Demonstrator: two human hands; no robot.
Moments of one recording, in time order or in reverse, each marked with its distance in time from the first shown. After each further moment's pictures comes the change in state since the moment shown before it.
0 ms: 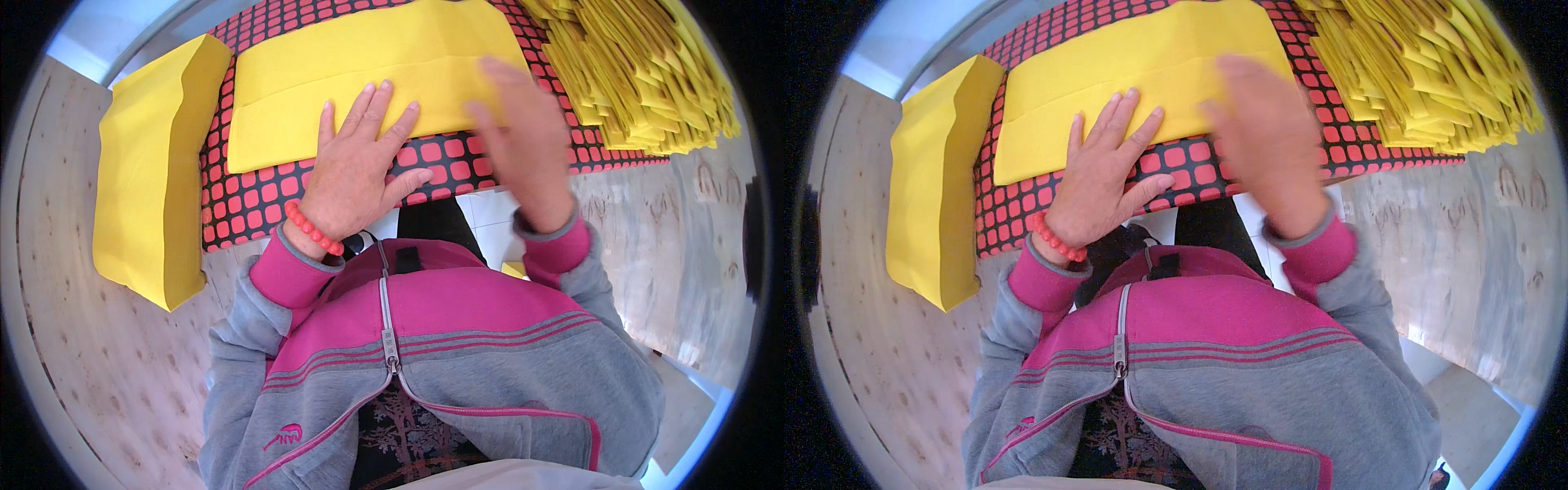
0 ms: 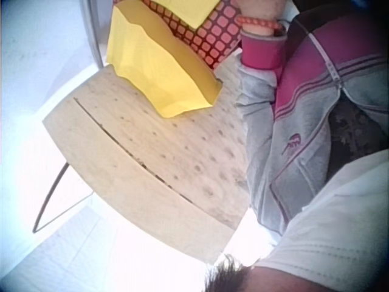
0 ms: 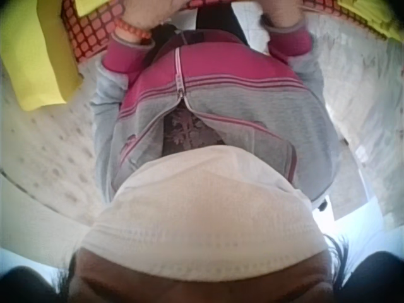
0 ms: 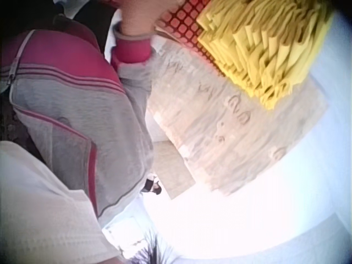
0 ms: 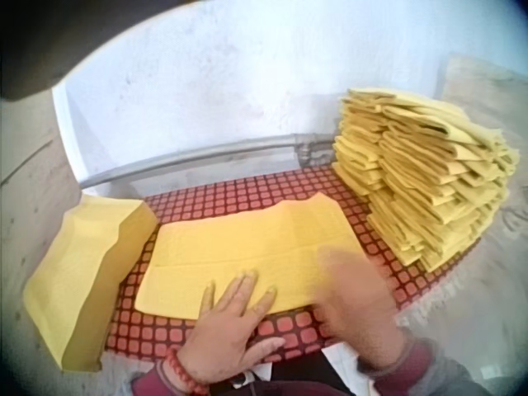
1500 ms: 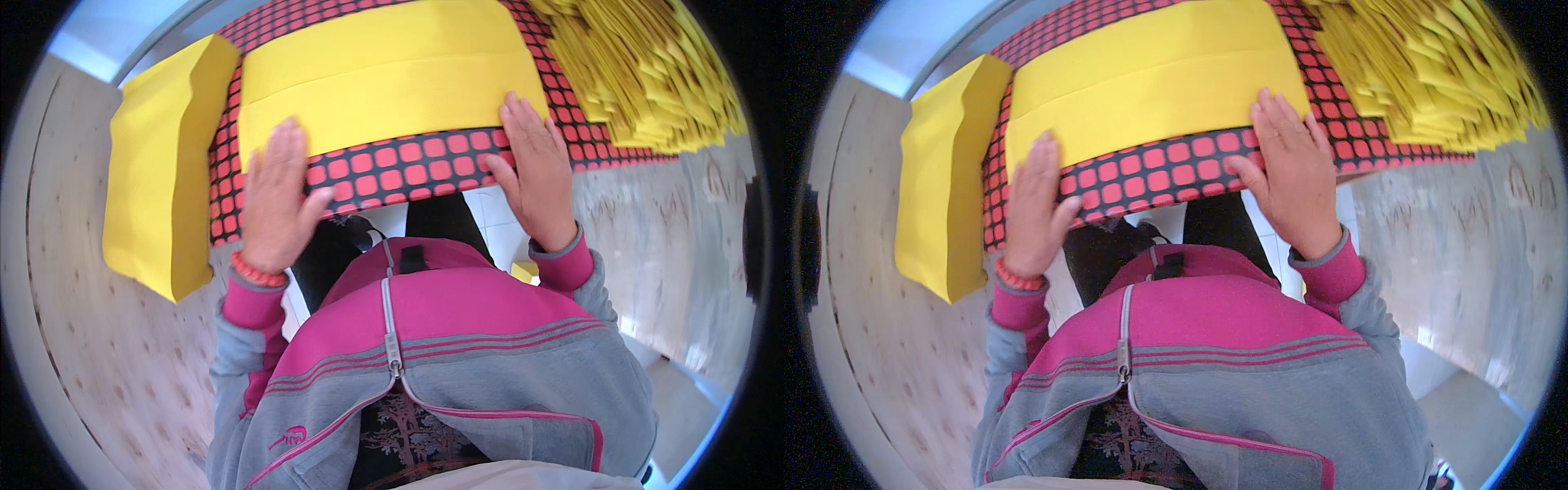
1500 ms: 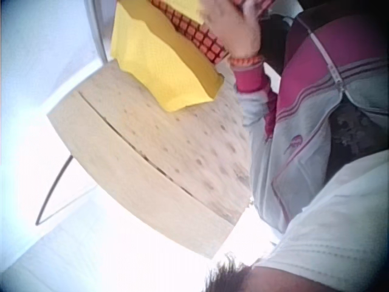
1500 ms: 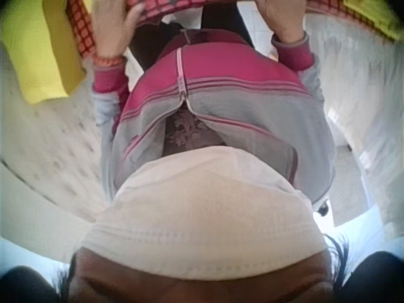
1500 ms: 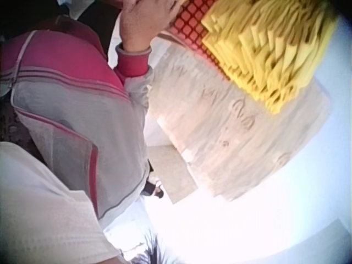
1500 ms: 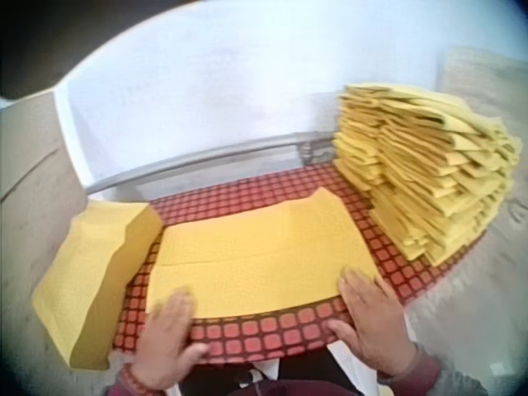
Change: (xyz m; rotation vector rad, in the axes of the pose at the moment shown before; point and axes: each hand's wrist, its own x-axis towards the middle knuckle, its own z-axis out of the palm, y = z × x) left_hand -0.079 -0.043 -0.034 0.106 -0.042 -0.227; right_hand -0.059 0.010 -0.016 -0.121 -0.285 0.077
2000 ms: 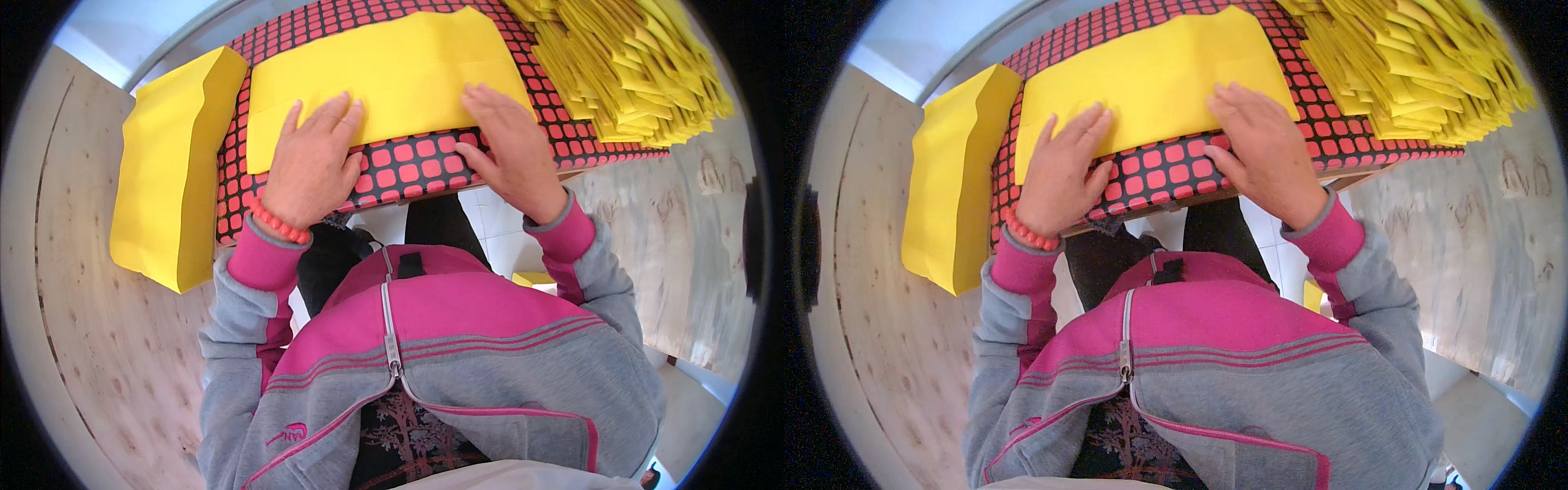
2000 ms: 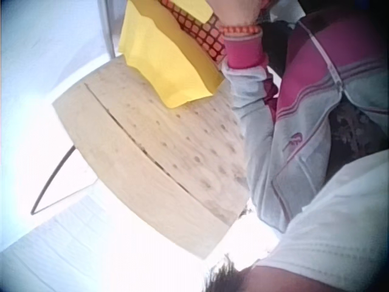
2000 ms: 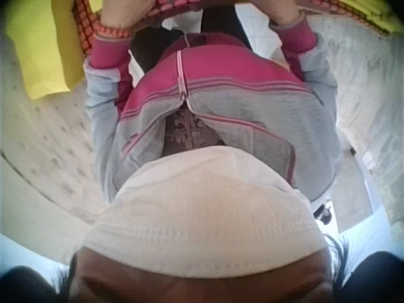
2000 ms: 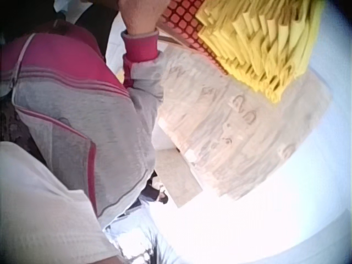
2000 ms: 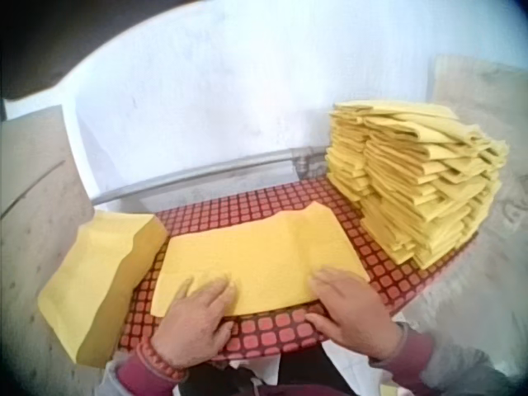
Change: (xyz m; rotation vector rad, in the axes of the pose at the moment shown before) left_hand 0.059 0.038 -0.018 0.079 0.106 0.215; right_hand 0.032 -0.001 -0.005 0.188 0.123 -0.201
